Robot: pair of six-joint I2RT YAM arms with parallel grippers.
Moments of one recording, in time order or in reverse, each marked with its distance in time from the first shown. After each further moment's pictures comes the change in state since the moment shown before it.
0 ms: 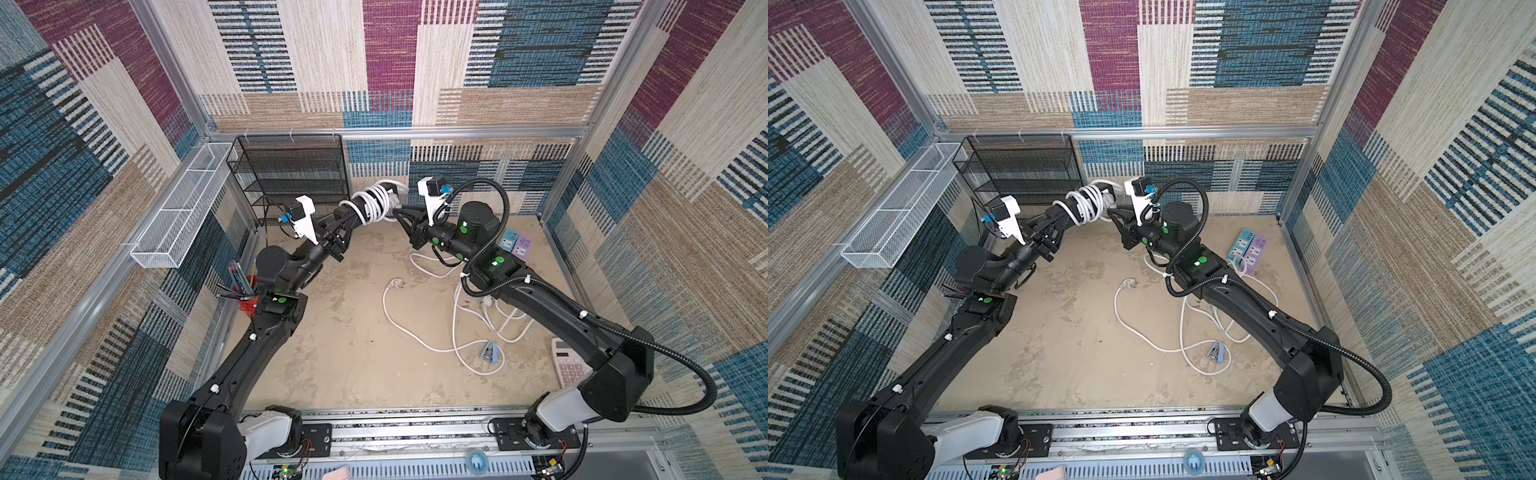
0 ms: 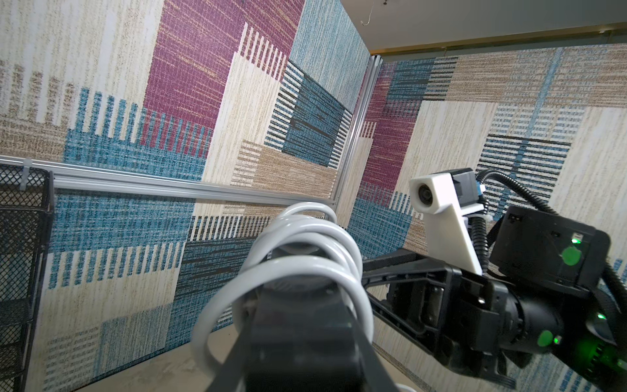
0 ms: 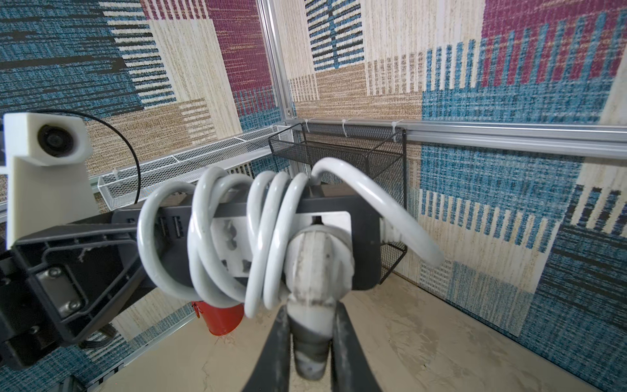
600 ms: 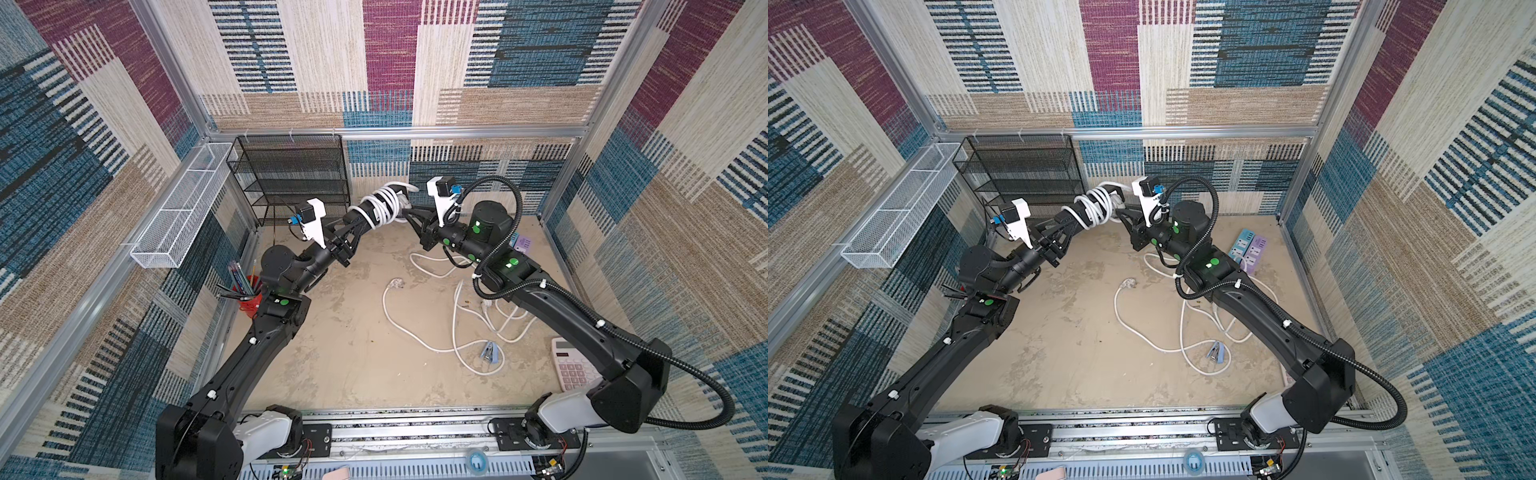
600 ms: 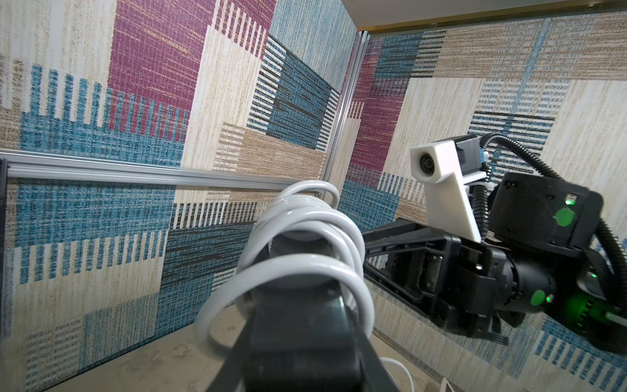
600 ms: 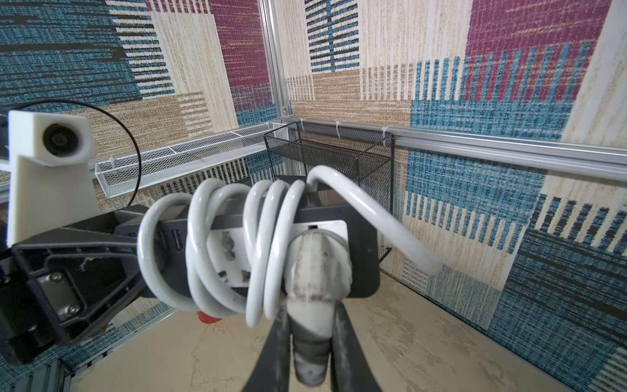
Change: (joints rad) left arm -0.037 -0.021 0.010 -0.089 0.028 0.056; right arm -0.048 -0.076 -0.031 -0.058 -0.029 -0.056
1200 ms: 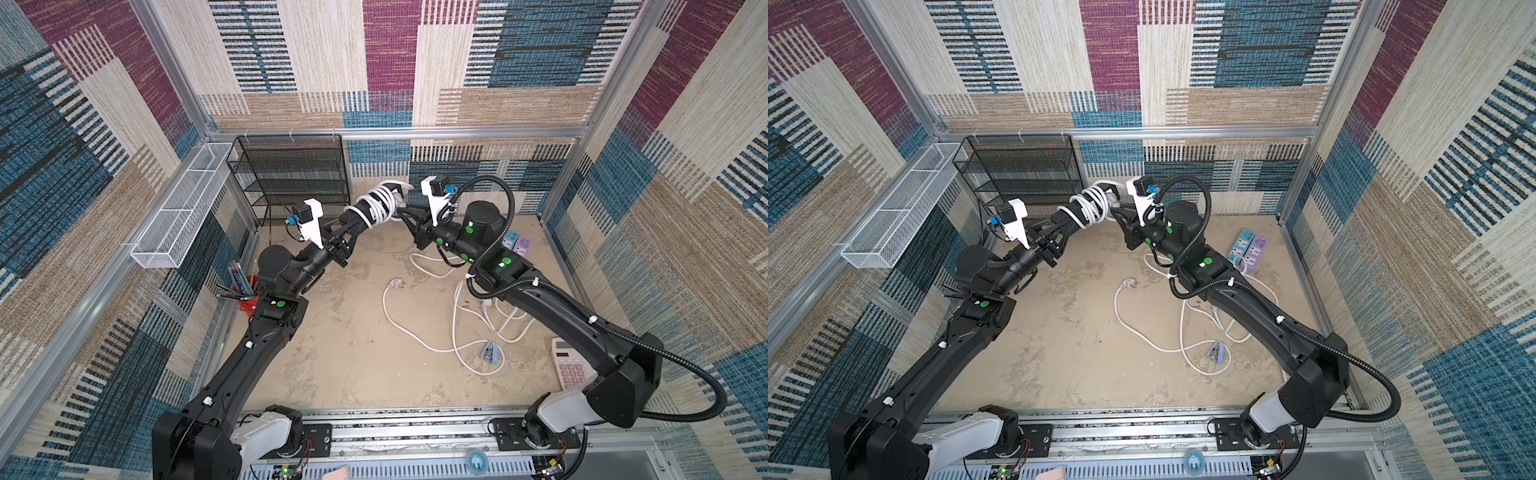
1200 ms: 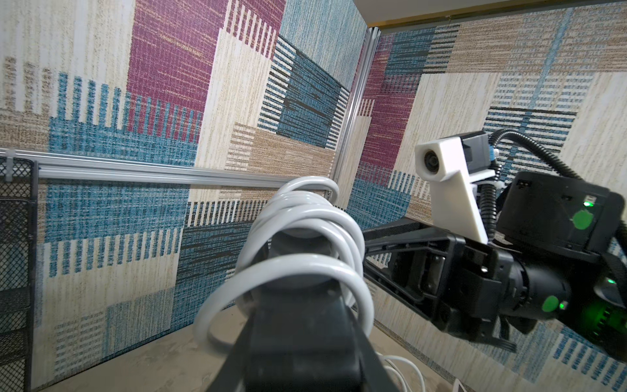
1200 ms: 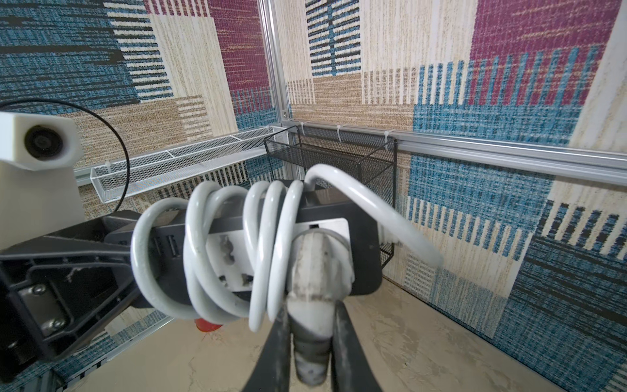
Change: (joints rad) left arm 0.006 -0.029 0.002 -0.059 -0.047 0.034; right arm 0.067 0.051 0.018 0.043 0.066 0.005
